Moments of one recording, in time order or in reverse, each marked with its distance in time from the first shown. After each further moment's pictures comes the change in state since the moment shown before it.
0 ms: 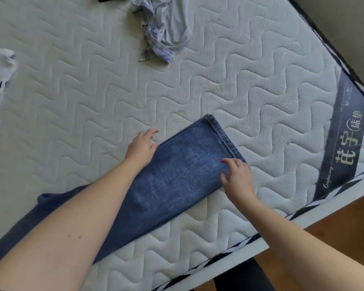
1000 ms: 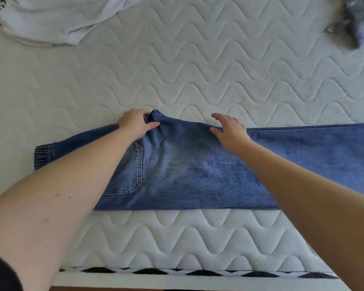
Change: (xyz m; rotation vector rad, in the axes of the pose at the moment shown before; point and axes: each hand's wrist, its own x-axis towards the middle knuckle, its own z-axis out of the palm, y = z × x) left_hand -0.179 -0.406 -0.068 -0.083 0.154 -0.465; right_hand -0.026 -0.314 0.261 -0.344 -0.392 -0.490
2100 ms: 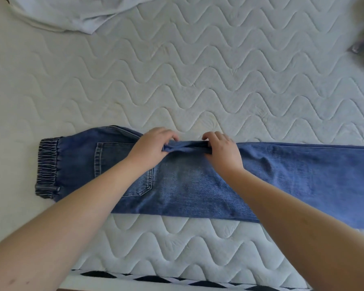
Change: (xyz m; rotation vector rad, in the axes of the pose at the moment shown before) left_hand -0.068 -0.007 0.001 -0.186 0.065 0.512; right_hand -0.009 -0.046 0.056 -0.175 0.124 -0.232
